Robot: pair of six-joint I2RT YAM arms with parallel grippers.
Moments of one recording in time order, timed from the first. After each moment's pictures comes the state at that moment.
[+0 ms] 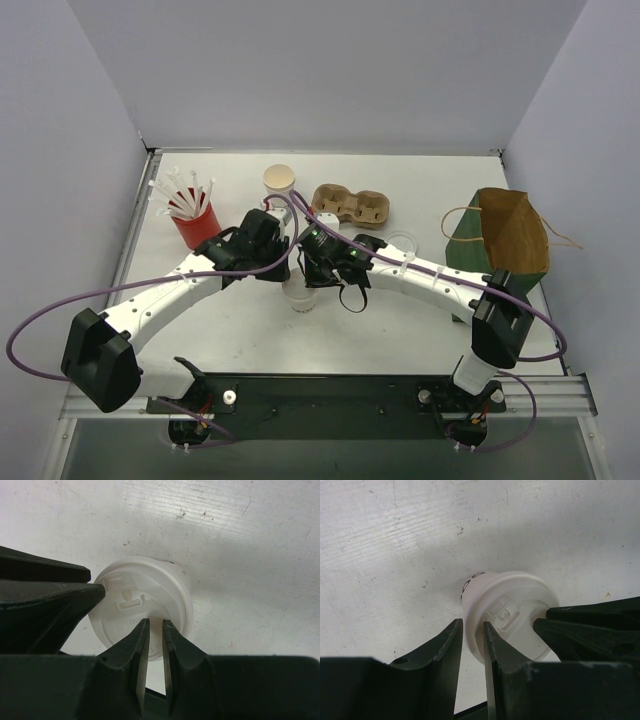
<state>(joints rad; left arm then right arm) -0.65 1.33 1.01 -0.60 0.00 -0.45 0.99 1.66 1.30 -0.61 0.22 0.75</state>
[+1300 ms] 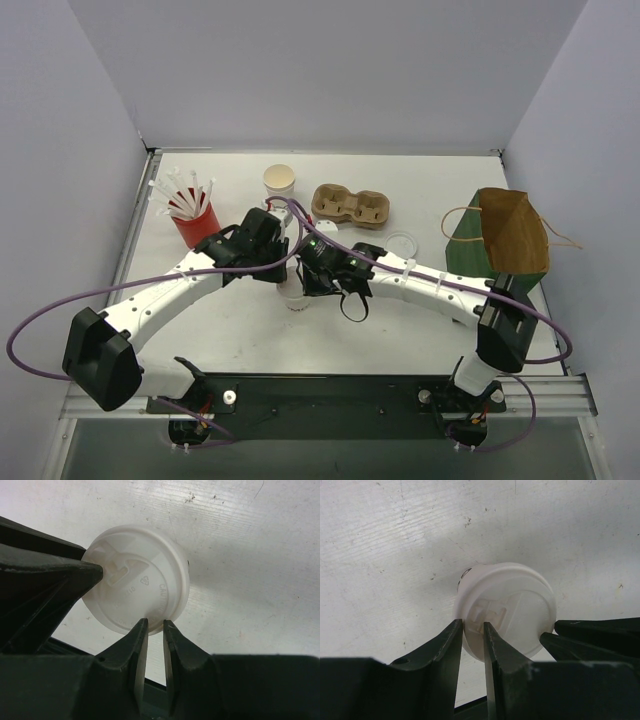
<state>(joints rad) -0.65 1.33 1.05 -0.67 -0.02 -0.42 1.04 1.63 1.26 -0.60 0.23 0.79</state>
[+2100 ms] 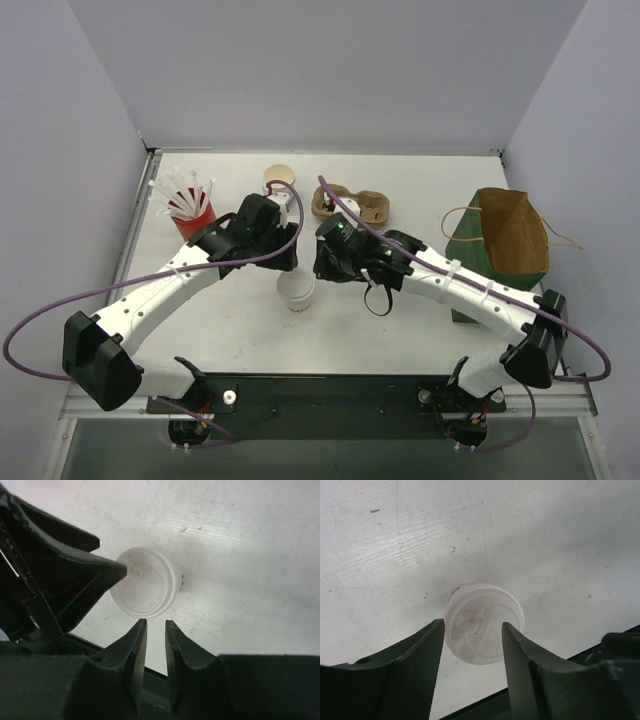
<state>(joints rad) -0.65 1.34 1.17 -0.70 -0.01 -0.40 1.00 1.48 1.35 -0.71 0.26 0.75</state>
